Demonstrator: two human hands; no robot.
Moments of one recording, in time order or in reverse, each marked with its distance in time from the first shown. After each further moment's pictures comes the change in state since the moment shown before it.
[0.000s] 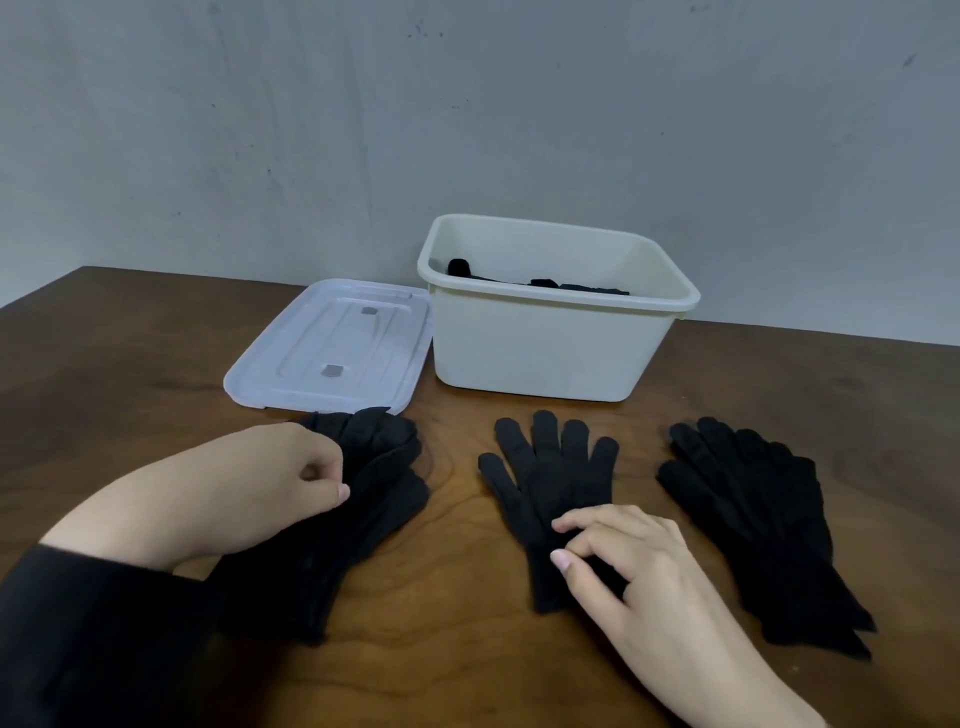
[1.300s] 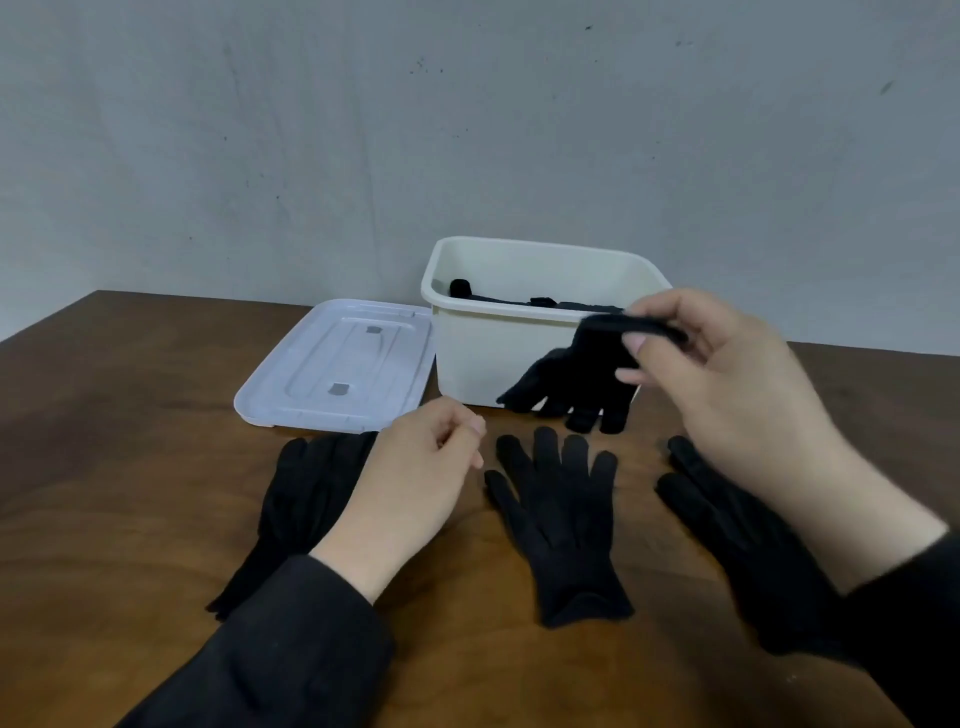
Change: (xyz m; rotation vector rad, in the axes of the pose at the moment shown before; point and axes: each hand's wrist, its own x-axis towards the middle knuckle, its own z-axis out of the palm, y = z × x) left_hand 0.030 0.085 0.050 -0.728 0.441 0.161; right_hand 0.081 -0.042 -0.111 0.455 0.331 0.012
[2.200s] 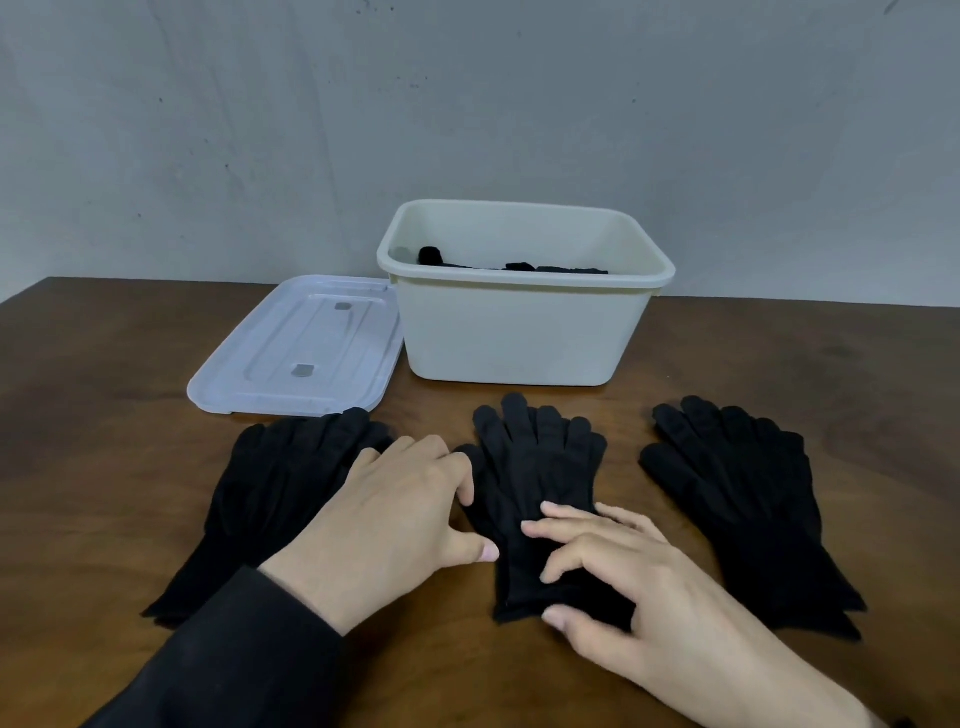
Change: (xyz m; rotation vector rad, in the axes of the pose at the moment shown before) left_hand -0.008 -0.015 0.019 0.822 -0.393 0.235; right_hand -0.107 0.089 0.027 -0.302 -0.597 -0.166
